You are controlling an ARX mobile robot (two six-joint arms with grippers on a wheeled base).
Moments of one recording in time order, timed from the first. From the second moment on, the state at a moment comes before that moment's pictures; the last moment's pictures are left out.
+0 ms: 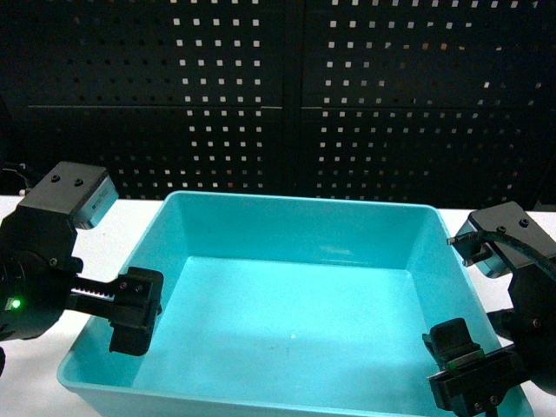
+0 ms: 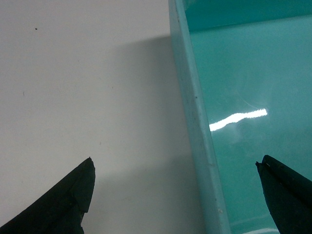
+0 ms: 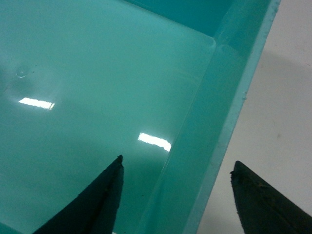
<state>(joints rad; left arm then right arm) -0.21 1.71 0.63 0.31 -0.05 0.03 0.27 1.79 0.58 0.46 -0.02 -0.09</state>
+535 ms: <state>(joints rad) -0.23 1.71 0.63 0.20 -0.02 -0.13 0.27 1.79 0.56 0.48 0.00 -0.04</state>
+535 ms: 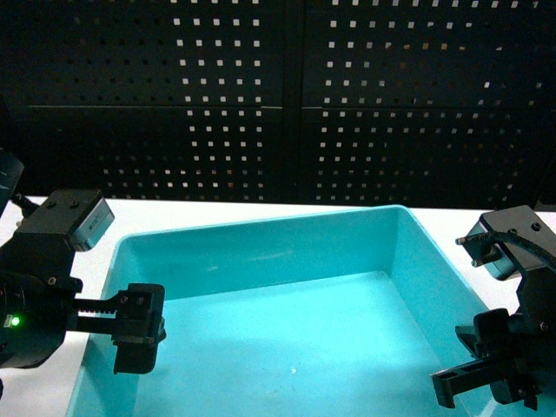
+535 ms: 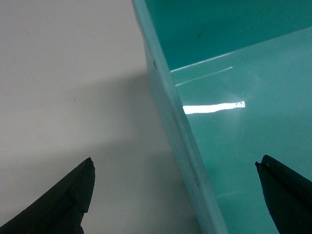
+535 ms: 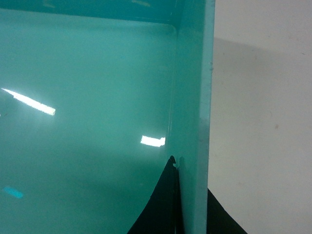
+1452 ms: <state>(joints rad) -0.32 1.73 0.64 0.12 -0.07 -0.43 0.28 1.80 0.56 0.50 0.01 -0.02</state>
